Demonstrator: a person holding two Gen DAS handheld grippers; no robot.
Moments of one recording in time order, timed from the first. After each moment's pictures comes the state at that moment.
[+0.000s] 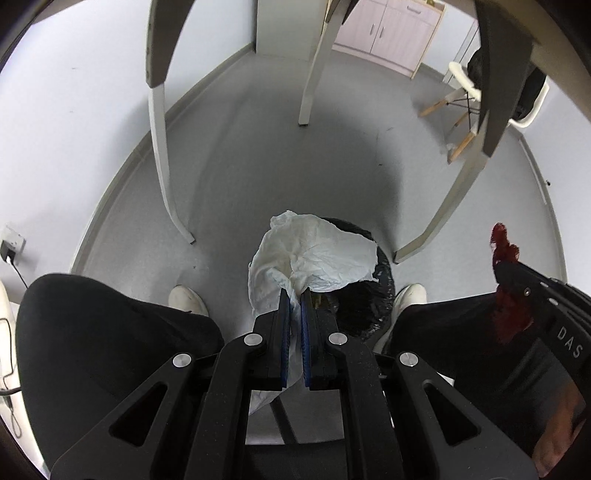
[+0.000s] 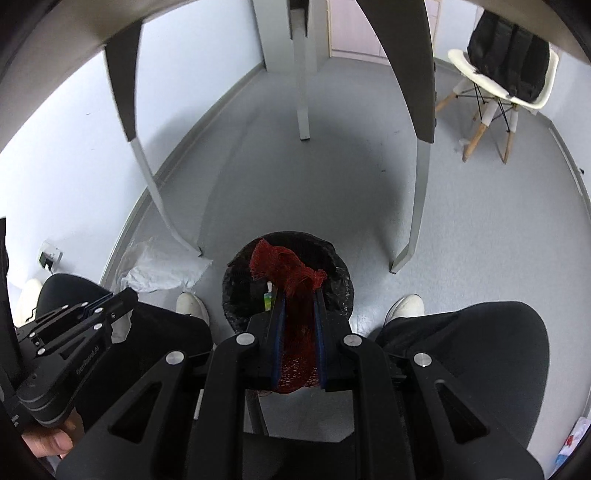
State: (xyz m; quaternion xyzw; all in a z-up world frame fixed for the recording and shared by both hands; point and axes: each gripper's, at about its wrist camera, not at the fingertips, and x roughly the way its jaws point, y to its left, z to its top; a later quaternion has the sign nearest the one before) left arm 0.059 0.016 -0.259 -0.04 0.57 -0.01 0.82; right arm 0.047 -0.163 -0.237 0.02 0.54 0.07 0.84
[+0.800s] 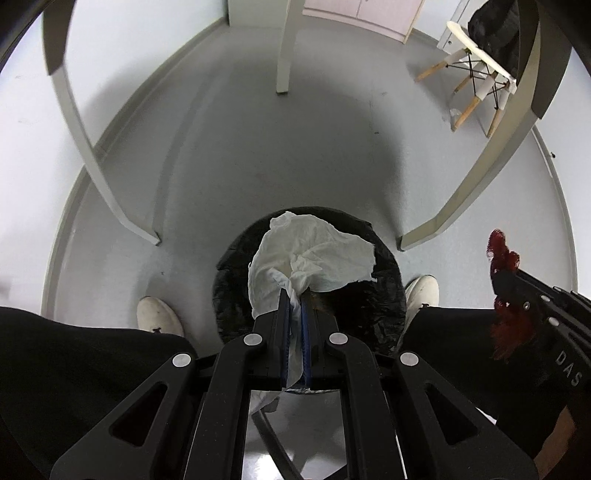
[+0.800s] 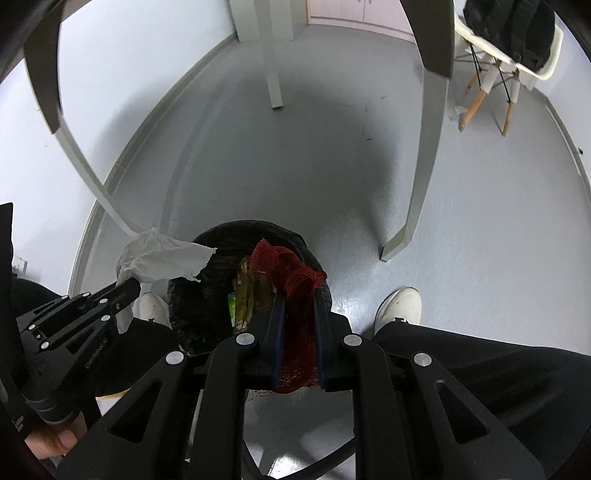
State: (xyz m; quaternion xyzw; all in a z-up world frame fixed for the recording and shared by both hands) left arm 0.124 -0.029 -0.360 -0.02 0.61 -0.04 0.79; right arm 0.115 -0.188 -0.345 0.03 0.59 0.04 0.81
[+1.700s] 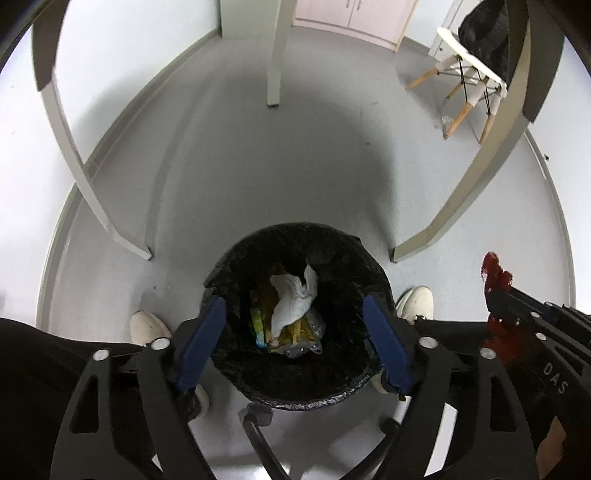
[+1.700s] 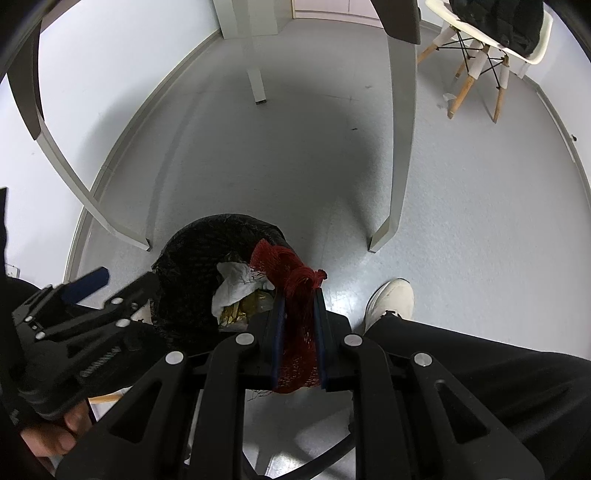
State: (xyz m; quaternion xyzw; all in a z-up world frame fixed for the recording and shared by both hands) left arm 0.124 -0.030 -0.352 -0.02 0.59 -0.04 0.81; right arm 0.114 -0.203 -0.349 0.04 0.59 0.02 0.80
